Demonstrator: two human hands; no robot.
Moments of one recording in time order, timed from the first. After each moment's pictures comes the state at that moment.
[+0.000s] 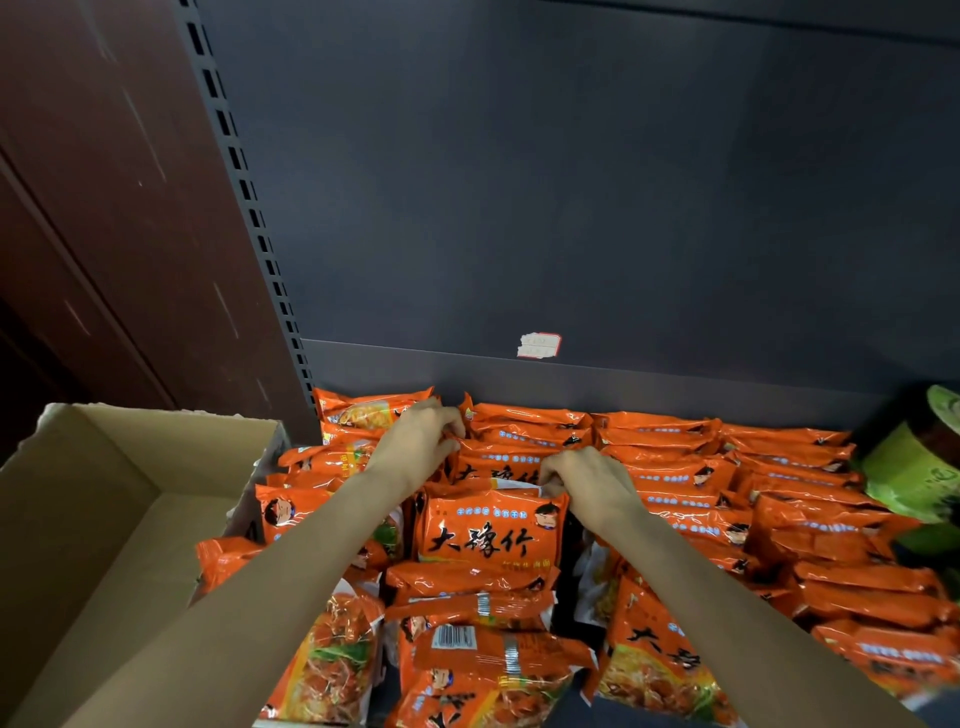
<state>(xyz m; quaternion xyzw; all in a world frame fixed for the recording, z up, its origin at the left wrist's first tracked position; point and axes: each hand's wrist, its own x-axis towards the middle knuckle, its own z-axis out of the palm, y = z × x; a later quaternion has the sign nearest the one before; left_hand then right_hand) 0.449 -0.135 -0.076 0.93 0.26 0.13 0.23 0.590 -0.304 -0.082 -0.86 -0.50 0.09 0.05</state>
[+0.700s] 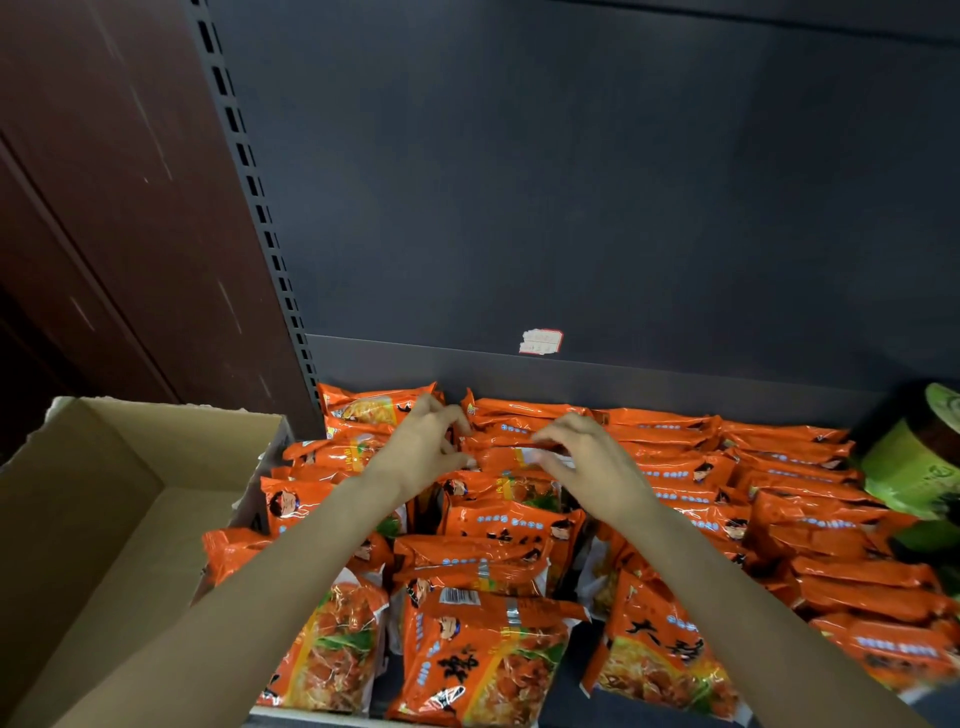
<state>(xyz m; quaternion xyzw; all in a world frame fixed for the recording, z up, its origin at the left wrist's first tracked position) 0.437 -0.147 -0.067 0.91 0.25 0.09 0.32 0.582 -0.310 -0.053 -0.83 -0.53 0.07 0.17</state>
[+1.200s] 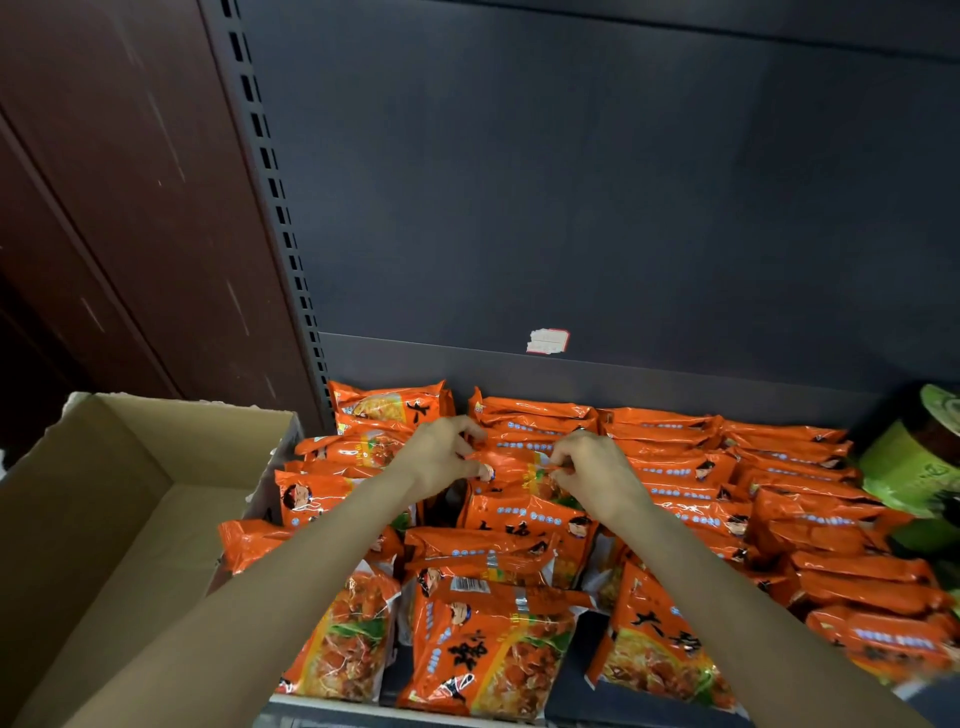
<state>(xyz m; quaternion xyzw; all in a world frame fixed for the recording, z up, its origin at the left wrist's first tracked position) 0.435 -0.156 -0.069 0.86 0.29 0.03 0.42 0.574 -0.308 -0.061 -0.86 -0.49 0.09 0.14</state>
